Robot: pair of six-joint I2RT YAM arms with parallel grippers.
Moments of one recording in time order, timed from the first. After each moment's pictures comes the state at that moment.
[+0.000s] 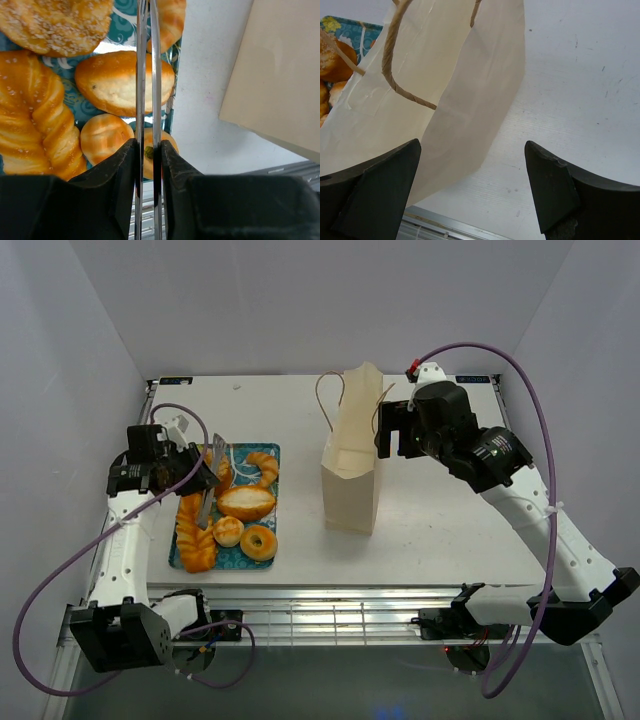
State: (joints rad) left arm 0.13 1.10 1.09 -0.86 0.38 -0.26; right arm 0.68 1.26 1.59 -0.92 0.25 0.30
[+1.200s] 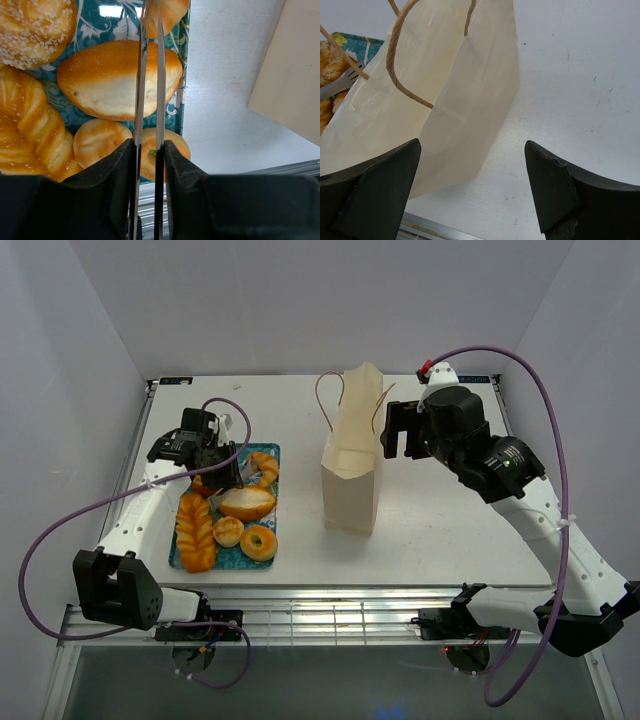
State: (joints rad) left arm -0.18 1.34 1.18 -0.89 0.15 -0.26; right arm 0.67 1.19 1.54 -0.86 0.27 0.29
